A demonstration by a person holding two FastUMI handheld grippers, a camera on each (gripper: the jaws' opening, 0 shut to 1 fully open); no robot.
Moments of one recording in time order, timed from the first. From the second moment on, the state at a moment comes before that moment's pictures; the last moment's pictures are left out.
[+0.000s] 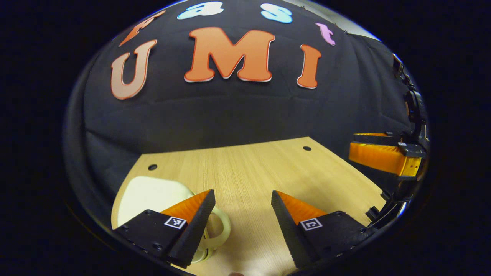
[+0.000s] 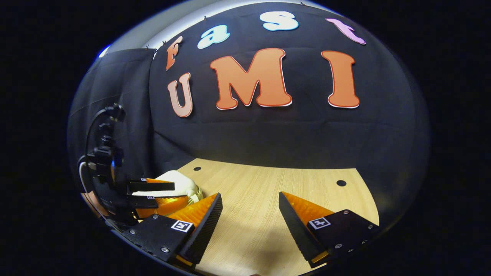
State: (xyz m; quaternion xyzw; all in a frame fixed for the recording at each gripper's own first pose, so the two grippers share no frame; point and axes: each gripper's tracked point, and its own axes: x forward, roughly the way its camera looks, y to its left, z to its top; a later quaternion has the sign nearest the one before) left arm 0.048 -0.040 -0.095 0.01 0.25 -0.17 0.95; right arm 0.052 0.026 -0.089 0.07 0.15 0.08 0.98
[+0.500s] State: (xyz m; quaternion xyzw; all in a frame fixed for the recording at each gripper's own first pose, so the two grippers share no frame) left arm 0.058 -0.016 0.020 0.03 0.09 -0.08 0.99; right arm 0.075 0.042 -0.021 0.05 0.04 0.04 1.00
